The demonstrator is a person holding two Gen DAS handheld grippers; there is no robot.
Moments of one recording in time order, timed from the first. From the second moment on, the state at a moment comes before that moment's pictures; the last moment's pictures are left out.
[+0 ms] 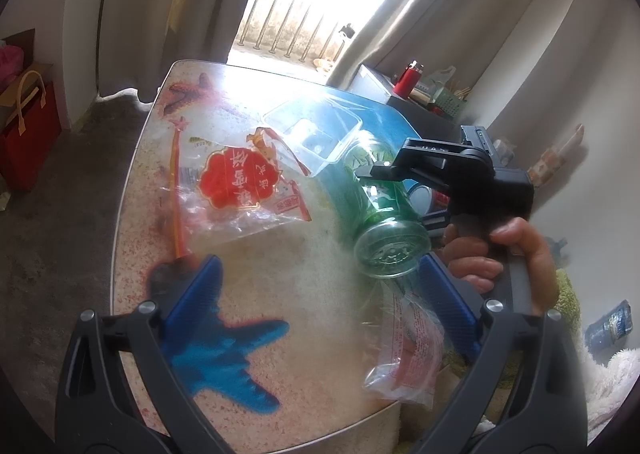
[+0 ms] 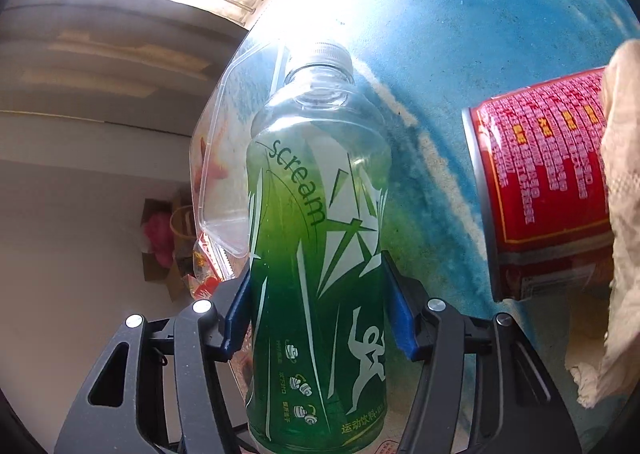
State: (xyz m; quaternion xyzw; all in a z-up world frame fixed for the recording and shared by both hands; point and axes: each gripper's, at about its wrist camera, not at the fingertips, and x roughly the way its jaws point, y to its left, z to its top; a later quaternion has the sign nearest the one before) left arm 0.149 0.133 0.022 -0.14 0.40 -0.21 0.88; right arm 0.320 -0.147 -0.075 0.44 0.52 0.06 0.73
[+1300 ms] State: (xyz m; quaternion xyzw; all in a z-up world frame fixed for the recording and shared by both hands) left arm 0.455 0.044 -0.025 0.09 0.55 -0.14 0.82; right arm 0.277 -0.247 -0.005 0.45 0.42 0.13 0.78
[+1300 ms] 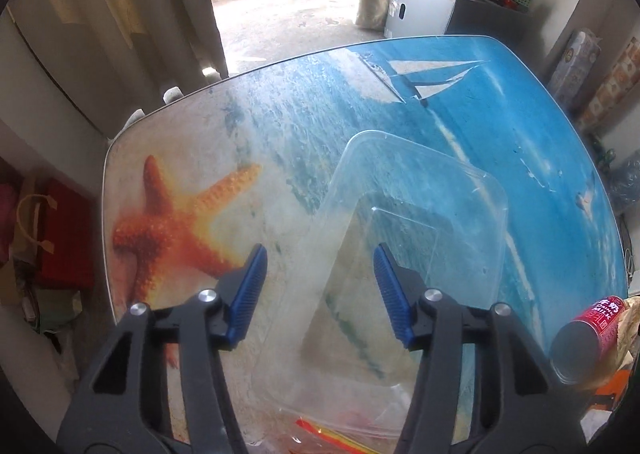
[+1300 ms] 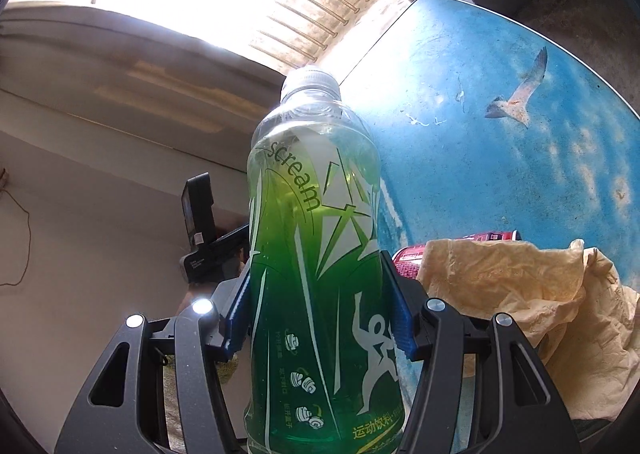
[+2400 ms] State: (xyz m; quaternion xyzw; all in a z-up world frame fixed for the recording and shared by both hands) left arm 0.409 0.018 0.051 0.08 0.46 -0.15 0.87; right arm 0.266 -0.260 -0.004 0.46 0.41 0.13 0.78
